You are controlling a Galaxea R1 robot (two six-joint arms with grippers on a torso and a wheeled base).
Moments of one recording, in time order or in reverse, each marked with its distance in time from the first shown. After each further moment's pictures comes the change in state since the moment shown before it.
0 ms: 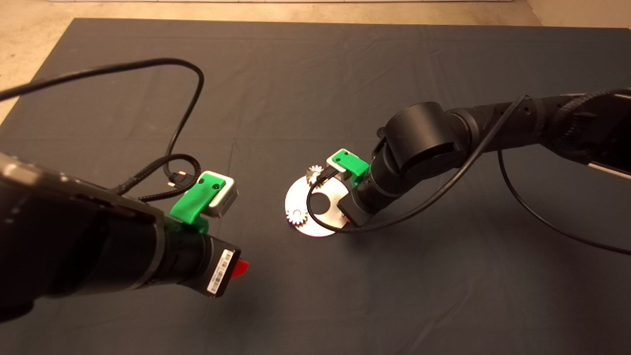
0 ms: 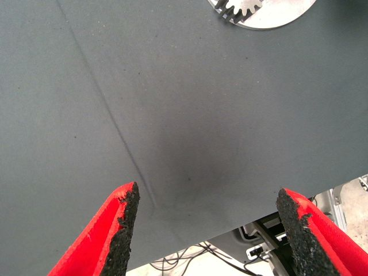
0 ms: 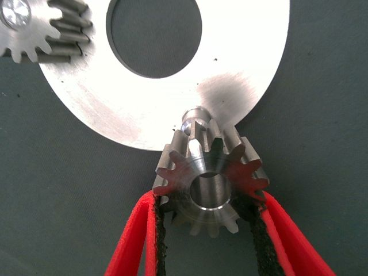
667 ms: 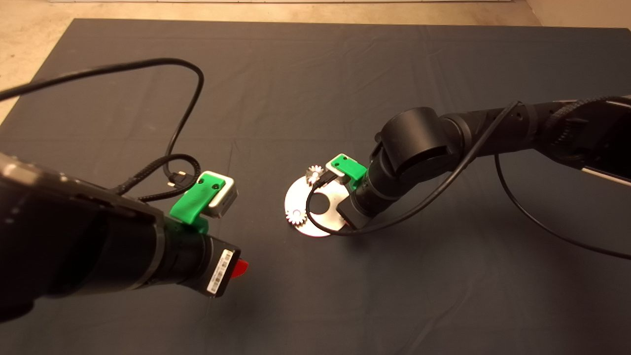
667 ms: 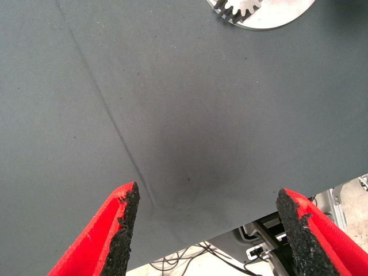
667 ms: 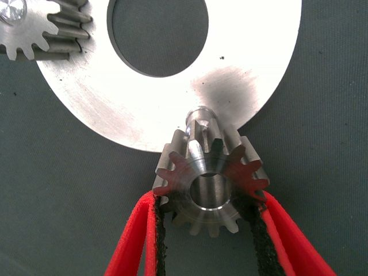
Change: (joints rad) left arm 0.000 0.000 0.000 0.000 0.000 0.000; right arm -0.010 0.016 -0.024 -0.003 -0.009 -0.017
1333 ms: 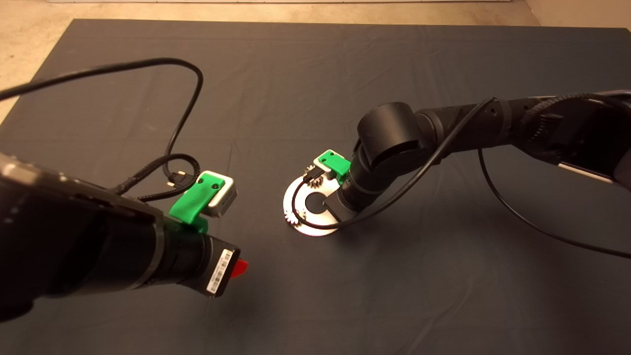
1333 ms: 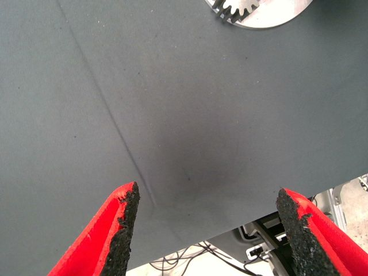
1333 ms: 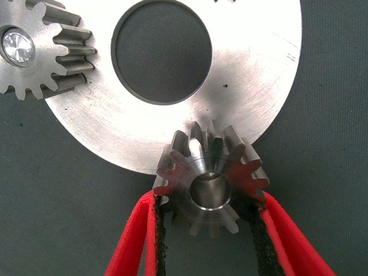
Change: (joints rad) left arm 0.000 -0.002 0.000 0.000 0.000 0.000; right arm 0.005 0.066 -0.077 -0.007 -0.028 -0.001
